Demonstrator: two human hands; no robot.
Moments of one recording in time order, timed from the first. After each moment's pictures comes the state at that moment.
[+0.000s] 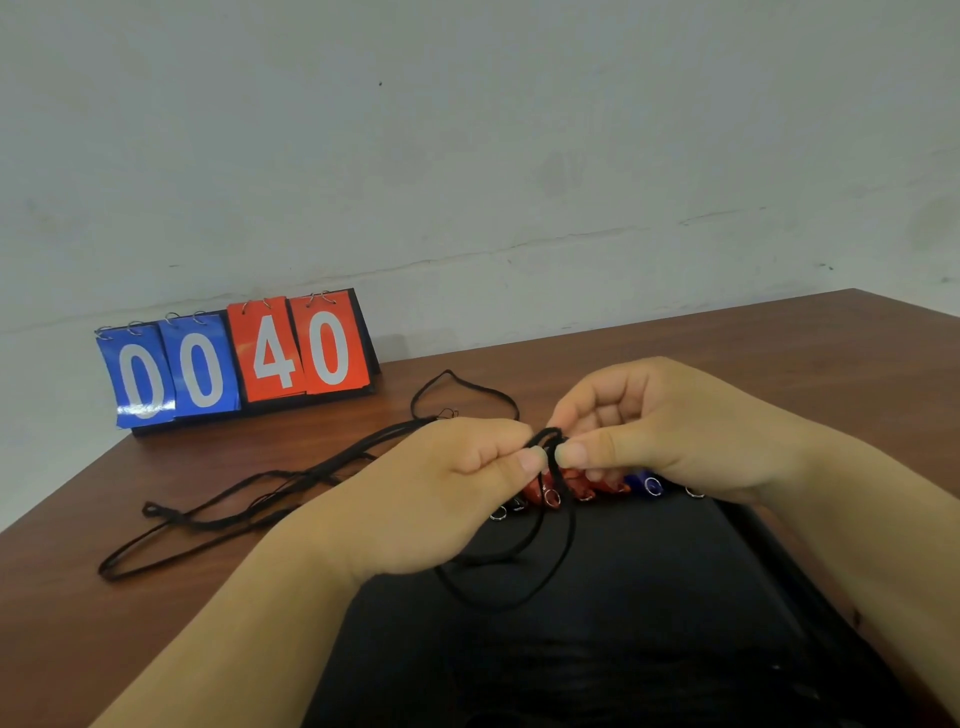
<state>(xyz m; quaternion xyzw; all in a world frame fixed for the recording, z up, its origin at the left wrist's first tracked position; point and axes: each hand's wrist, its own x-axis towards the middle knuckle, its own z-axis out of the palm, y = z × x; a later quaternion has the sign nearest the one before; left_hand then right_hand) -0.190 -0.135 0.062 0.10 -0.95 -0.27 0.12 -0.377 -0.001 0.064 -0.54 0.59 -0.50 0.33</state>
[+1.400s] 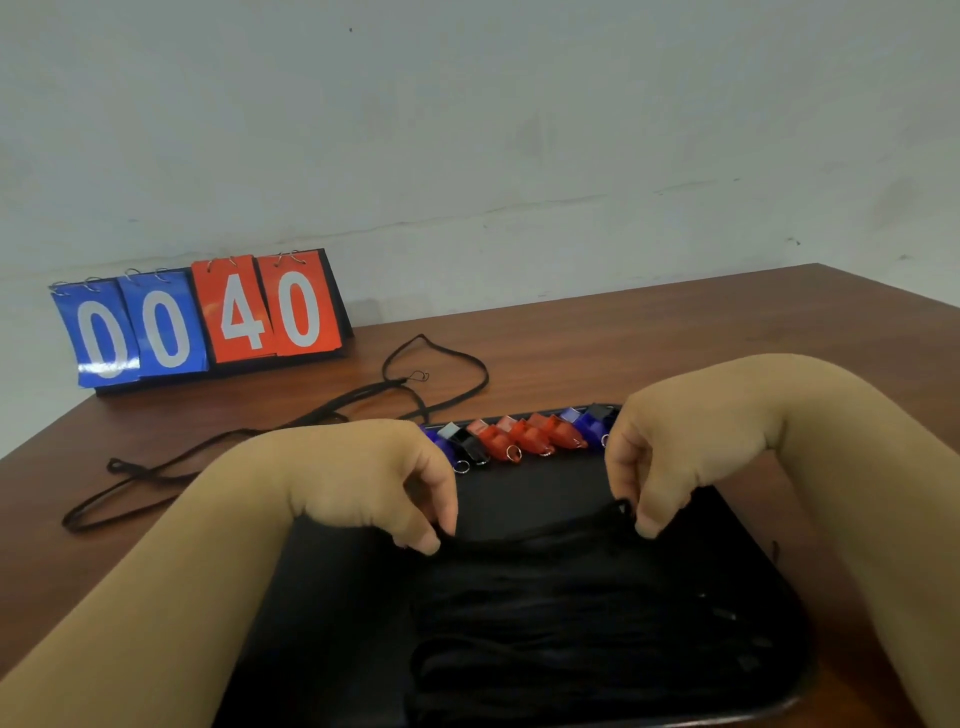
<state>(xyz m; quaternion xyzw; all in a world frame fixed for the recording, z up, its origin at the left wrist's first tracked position) -0.185 -0.163 0.058 0.17 -0.93 -0.28 -0.18 -0.409 0.020 0.072 -0.59 0.75 0.04 0.31</state>
